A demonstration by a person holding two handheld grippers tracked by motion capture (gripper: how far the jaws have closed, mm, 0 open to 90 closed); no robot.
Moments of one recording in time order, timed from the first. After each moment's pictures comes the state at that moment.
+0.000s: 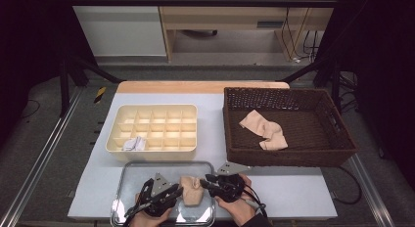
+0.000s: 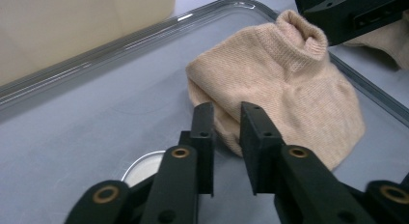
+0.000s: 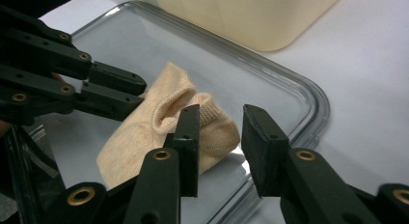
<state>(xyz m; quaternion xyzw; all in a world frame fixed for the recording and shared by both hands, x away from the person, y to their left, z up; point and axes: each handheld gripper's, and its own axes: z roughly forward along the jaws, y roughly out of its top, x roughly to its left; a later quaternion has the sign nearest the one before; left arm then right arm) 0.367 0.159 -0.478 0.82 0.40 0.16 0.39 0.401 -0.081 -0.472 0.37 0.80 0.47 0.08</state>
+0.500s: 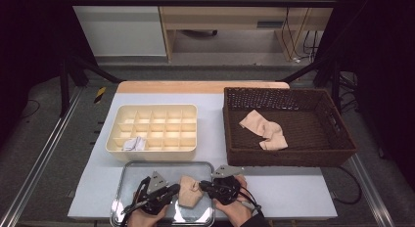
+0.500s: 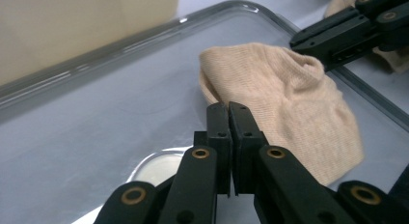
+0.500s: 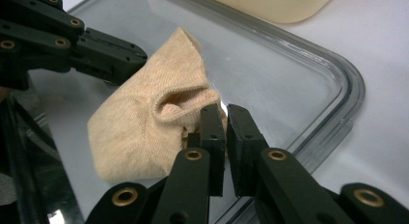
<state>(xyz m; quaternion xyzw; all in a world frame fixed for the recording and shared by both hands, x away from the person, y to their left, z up) 0.370 0.175 -0.472 0.81 0.40 0.14 0.40 0.399 -0.074 -0.482 0.37 0.82 0.44 0.06</state>
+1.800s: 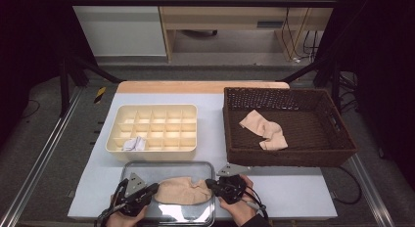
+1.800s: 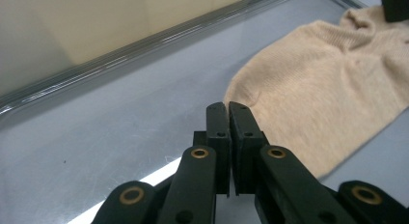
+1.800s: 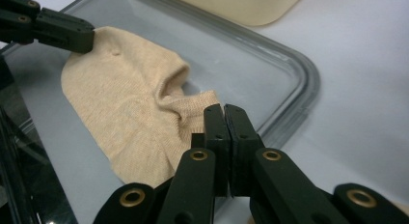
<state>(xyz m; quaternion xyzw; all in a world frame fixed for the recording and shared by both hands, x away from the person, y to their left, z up) 0.364 0.219 -0.474 0.81 0.42 0.19 0.37 0.398 -0.087 -0.475 0.39 0.81 0.43 0.08</state>
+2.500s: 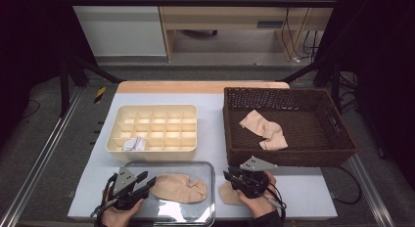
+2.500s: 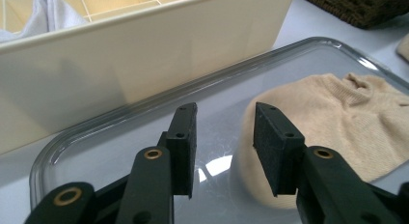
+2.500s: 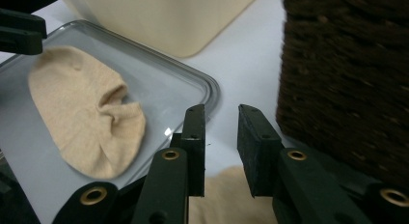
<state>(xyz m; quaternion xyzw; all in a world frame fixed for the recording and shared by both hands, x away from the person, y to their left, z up) 0.372 0.235 -0.459 0.77 0.43 0.22 0.42 0.398 -0.141 -0.453 0.42 0.77 0.45 0.13</state>
